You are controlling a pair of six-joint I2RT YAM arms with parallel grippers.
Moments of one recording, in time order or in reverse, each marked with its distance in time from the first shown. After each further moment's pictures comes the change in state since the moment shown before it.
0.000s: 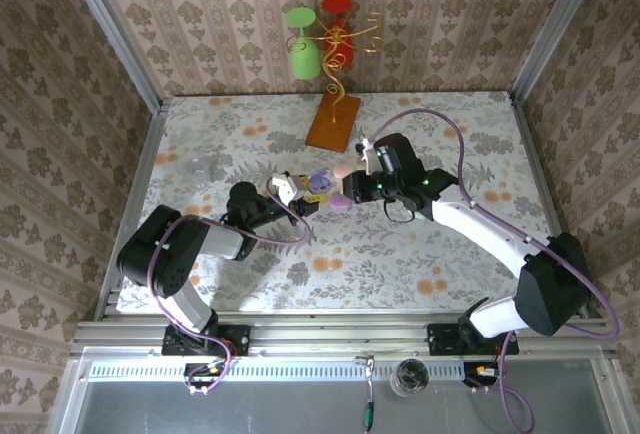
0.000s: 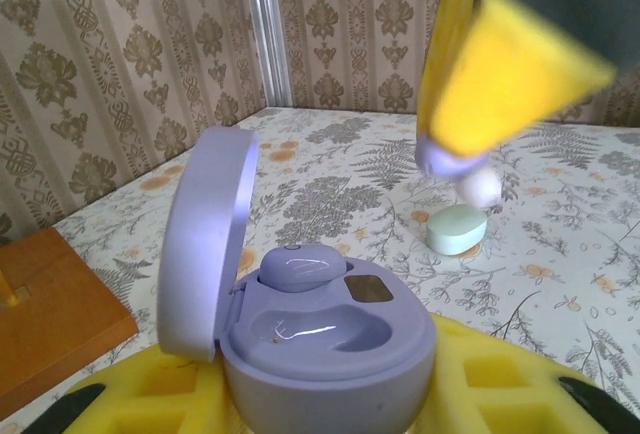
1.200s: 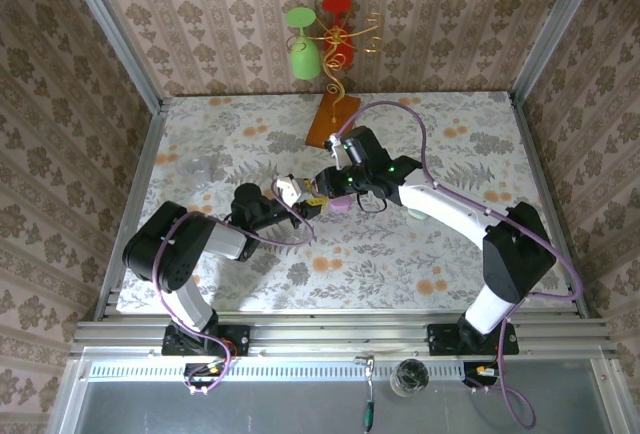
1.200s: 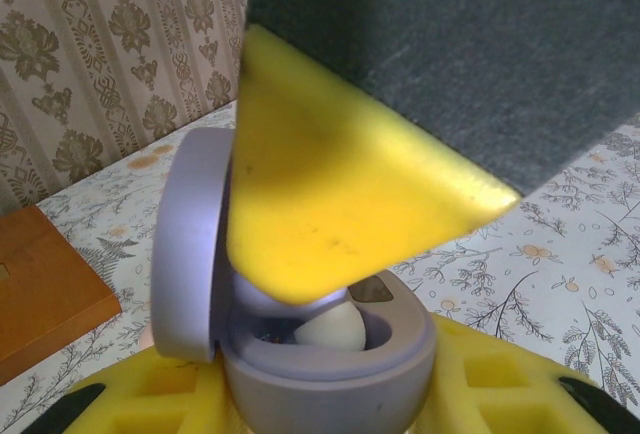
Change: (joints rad) left arm -0.016 0.039 0.002 0.000 -0.011 0.008; right arm 0.079 0.230 0.185 -0.005 -0.002 -0.027
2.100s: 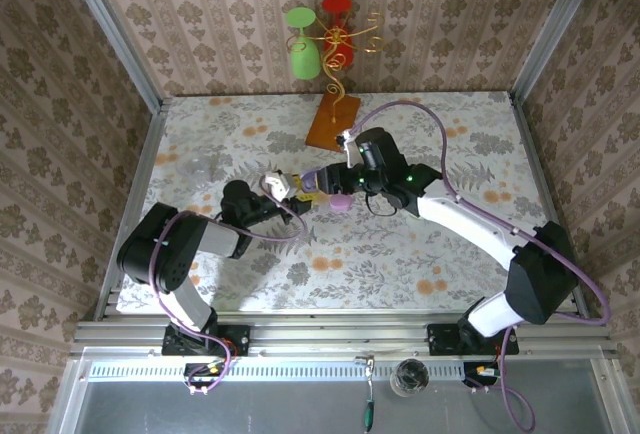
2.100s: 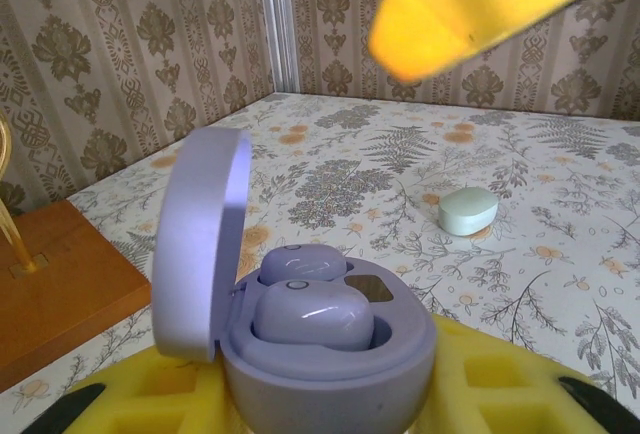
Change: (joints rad) left arm 0.102 -0.025 -0.012 0.003 0.096 -0.023; right arm -0.016 -0.153 -0.091 0.093 0.049 0.027
